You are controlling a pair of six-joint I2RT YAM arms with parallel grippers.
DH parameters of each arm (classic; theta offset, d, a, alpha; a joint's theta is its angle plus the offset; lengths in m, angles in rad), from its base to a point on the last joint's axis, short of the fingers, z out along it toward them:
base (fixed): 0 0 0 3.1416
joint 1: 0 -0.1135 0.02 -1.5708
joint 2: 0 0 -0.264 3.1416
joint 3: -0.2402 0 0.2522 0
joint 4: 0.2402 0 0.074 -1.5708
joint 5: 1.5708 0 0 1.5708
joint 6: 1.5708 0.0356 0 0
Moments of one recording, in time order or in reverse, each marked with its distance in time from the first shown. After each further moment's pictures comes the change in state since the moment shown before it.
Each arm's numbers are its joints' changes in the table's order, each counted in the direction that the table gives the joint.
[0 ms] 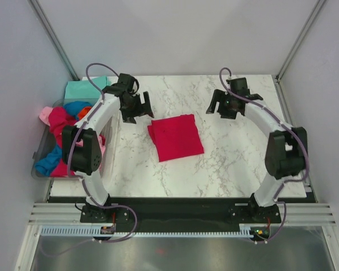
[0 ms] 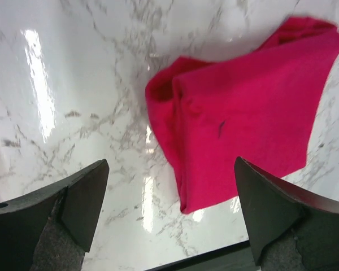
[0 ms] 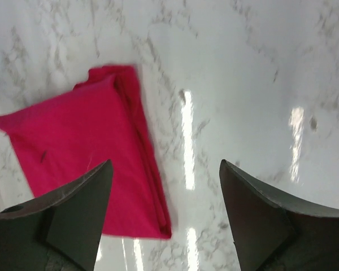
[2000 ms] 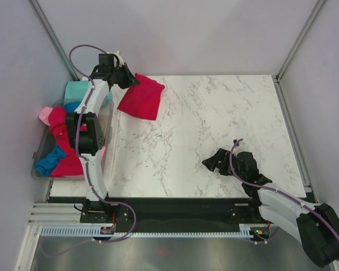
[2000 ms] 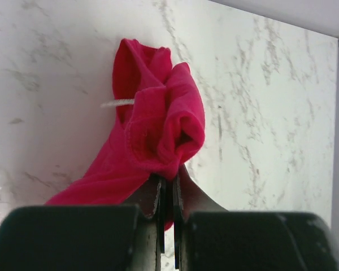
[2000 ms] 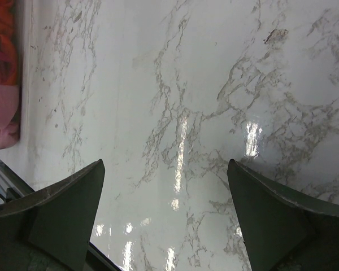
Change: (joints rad) left arm -0.183 -0.255 -0.312 -0.384 0.274 0.011; right arm -0.253 0.973 1.385 -0.826 0.012 0.340
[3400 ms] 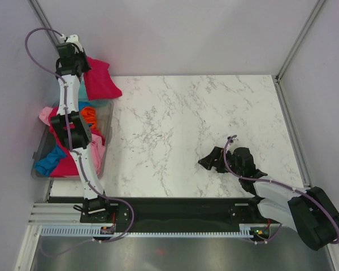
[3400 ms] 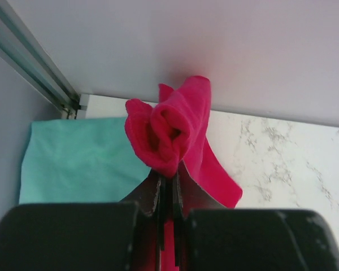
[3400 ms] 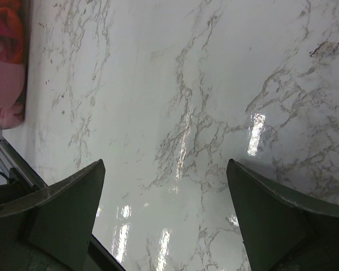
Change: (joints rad) left arm -0.286 -0.199 -0.410 -0.024 -0.296 0.406; right arm 0.000 -0.177 -0.049 -0.113 -0.099 -0.049
